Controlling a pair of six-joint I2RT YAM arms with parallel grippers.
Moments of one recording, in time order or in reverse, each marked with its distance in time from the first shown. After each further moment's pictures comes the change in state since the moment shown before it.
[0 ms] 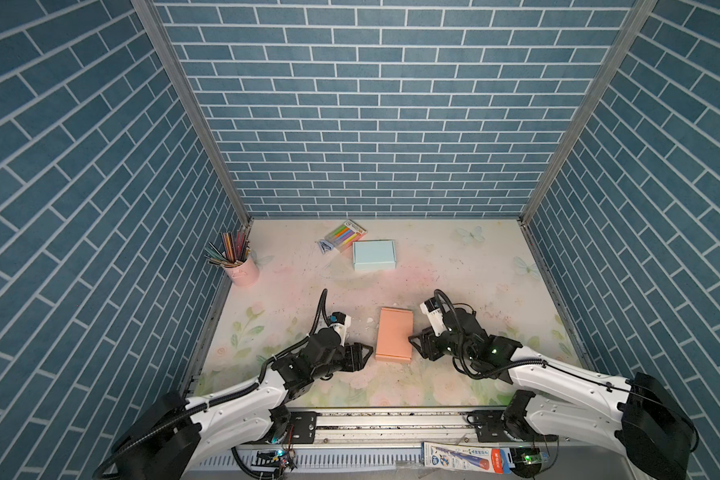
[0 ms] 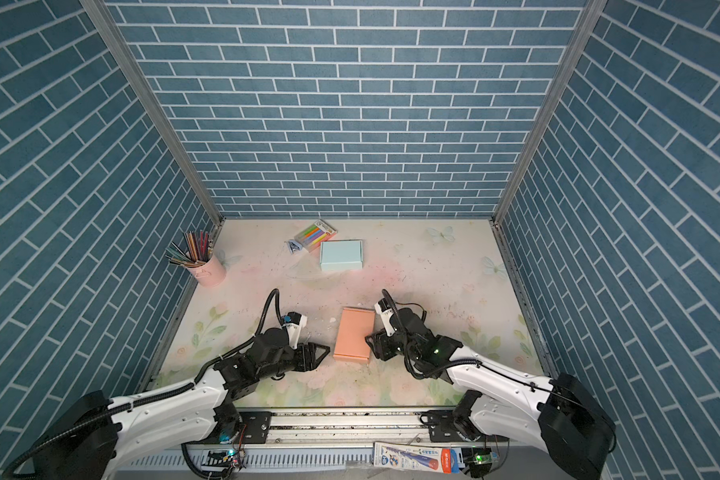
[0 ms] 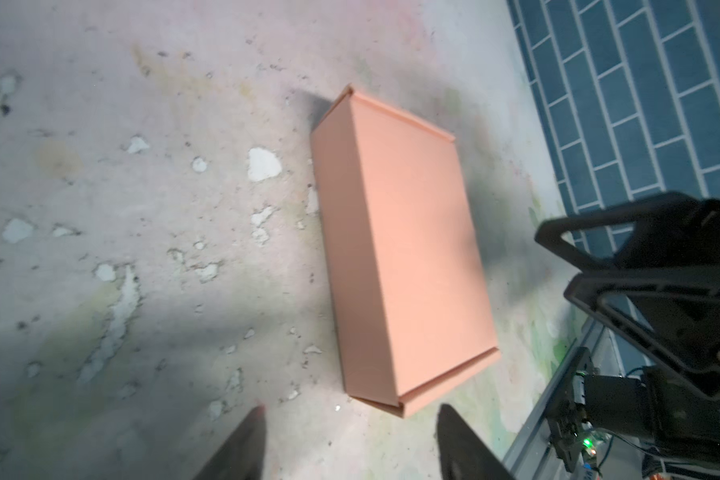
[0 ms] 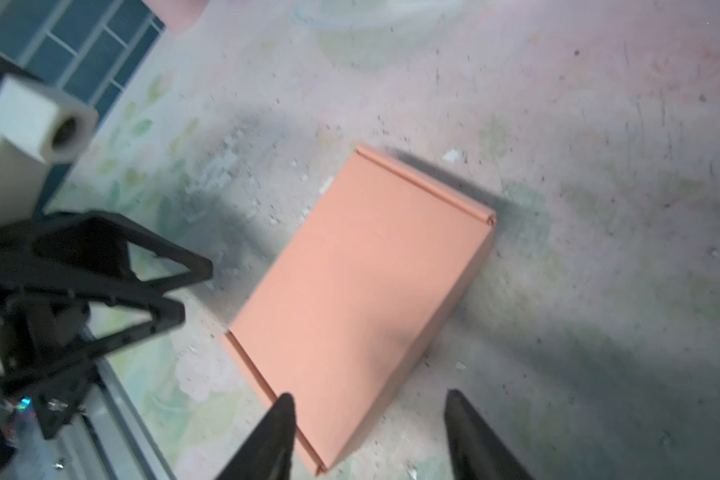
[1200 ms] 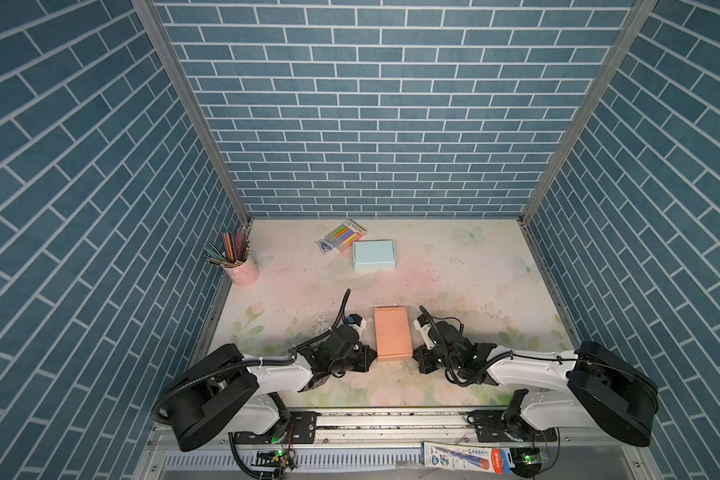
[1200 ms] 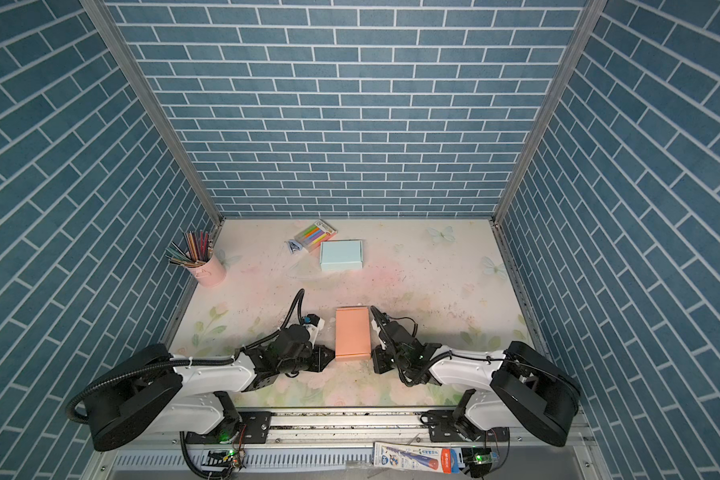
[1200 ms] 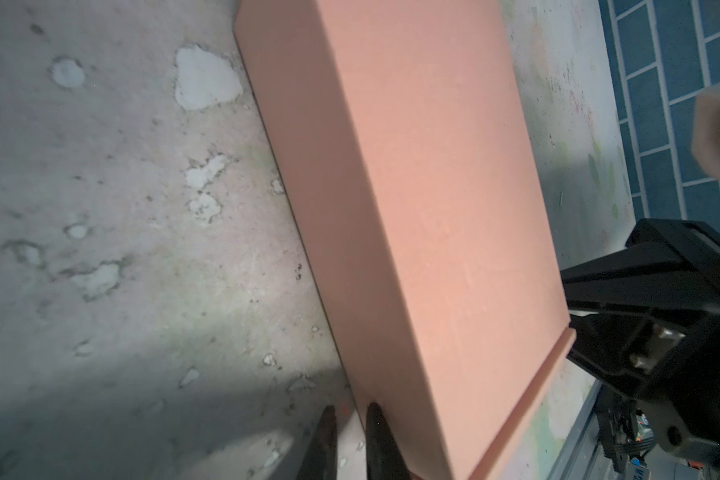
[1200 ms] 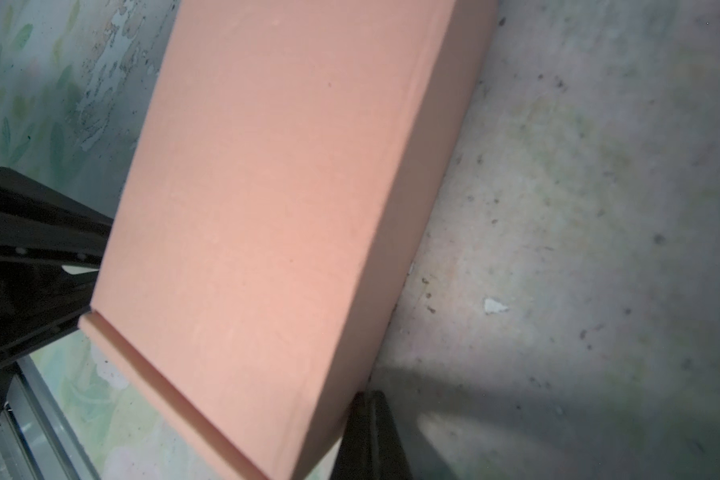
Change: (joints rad) left arm -0.015 0.415 0.075 0.189 0.045 0.037; right arm 0.101 0.241 -0.134 0.183 0.019 0.191
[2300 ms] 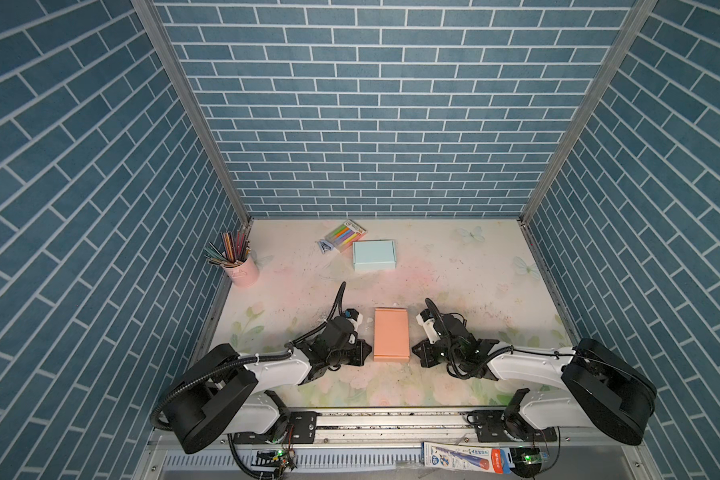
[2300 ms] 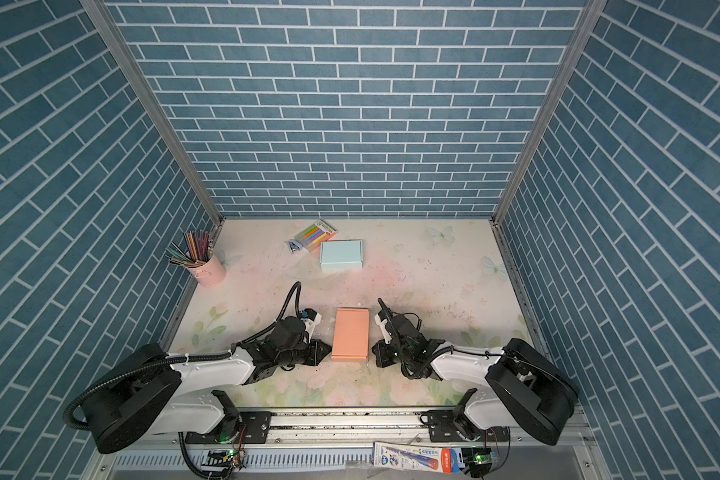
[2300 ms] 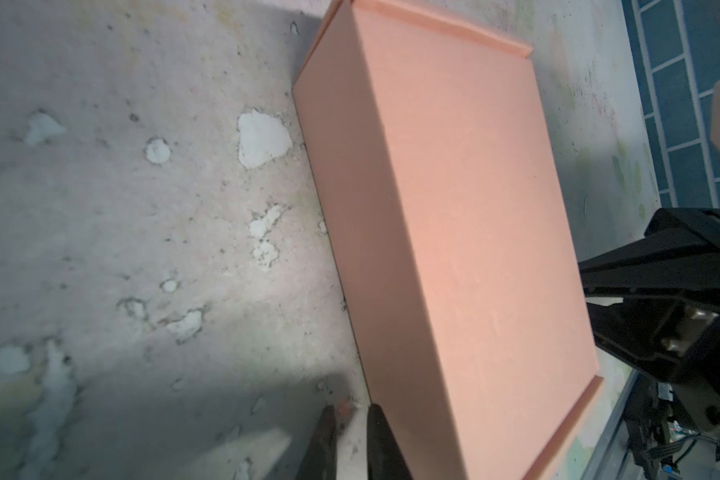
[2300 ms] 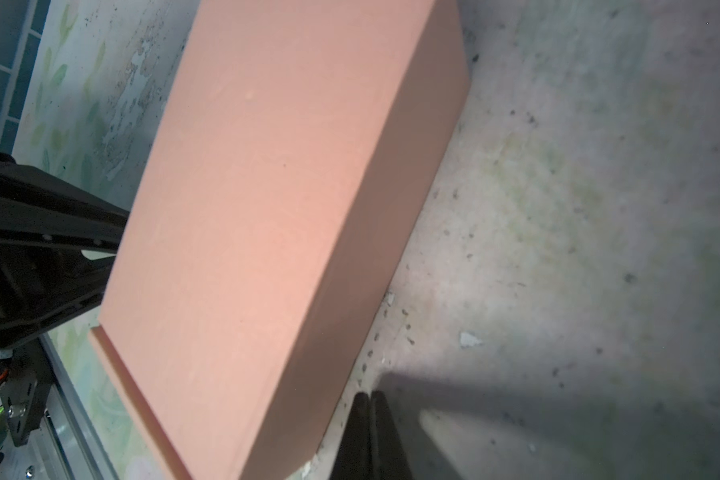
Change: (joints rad) left arm 0.107 -0.016 0.024 -0.081 0.047 0.118; right arm -0.101 0.013 -0.011 0.043 -0.106 -0.025
